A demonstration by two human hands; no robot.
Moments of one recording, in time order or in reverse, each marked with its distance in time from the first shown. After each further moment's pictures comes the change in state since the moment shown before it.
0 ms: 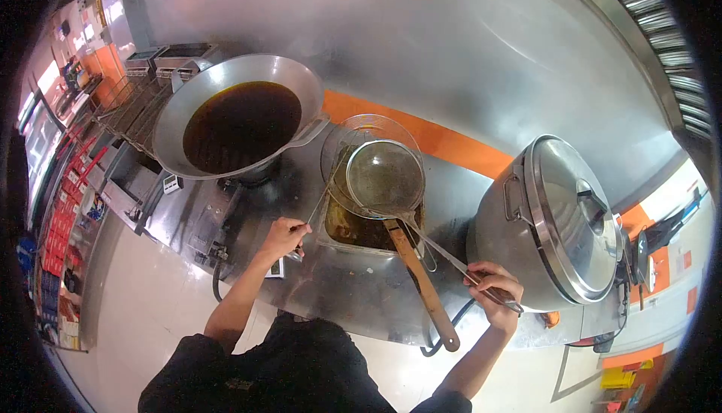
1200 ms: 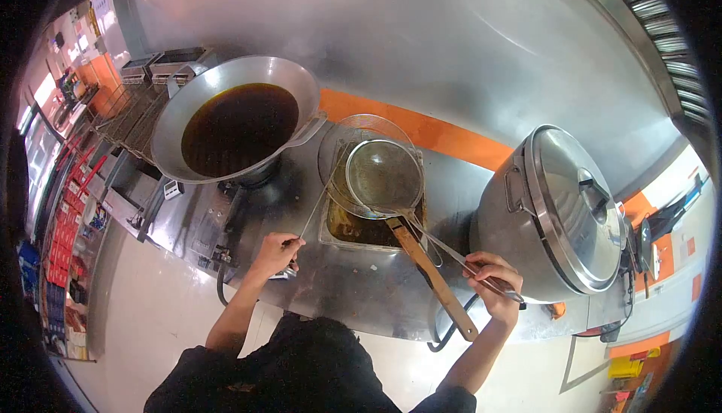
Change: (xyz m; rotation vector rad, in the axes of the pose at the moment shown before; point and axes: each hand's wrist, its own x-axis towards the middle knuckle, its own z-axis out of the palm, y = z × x) left_hand -0.036 -0.009 -0.009 -0.051 -0.019 0.048; right_hand 0.000 0.005 0.007 -0.036 -0.002 -0.002
